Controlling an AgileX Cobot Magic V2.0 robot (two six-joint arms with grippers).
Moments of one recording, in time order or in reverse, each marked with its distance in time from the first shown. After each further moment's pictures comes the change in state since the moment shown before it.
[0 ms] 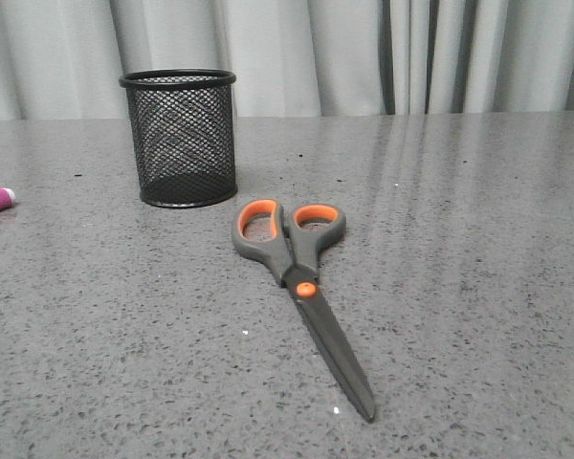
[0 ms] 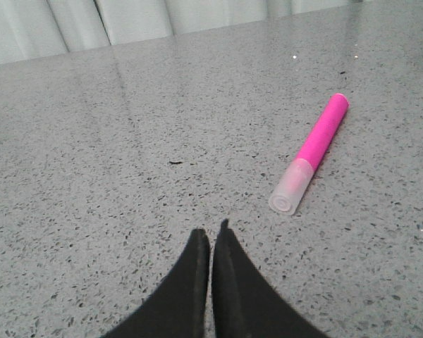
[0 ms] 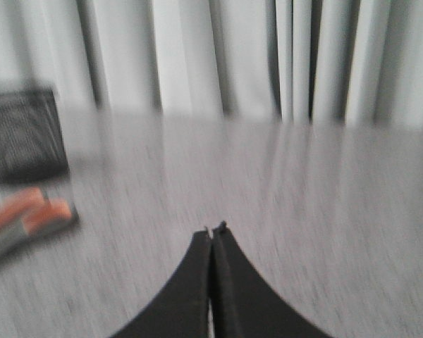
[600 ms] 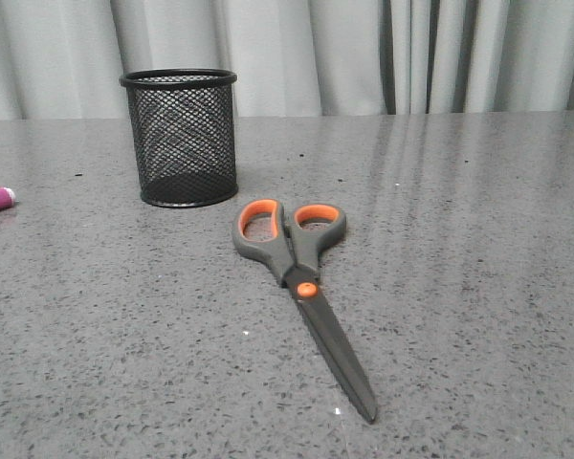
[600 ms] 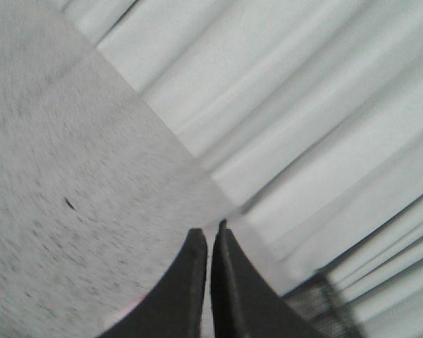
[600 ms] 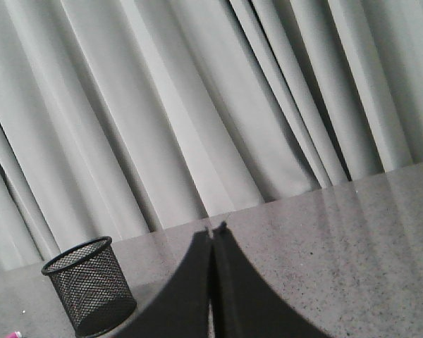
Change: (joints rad) left arm 0.000 0.000 0.000 -1.128 -0.229 -0.005; right arm 0.000 0.000 -0.004 0.316 -0.202 0.030
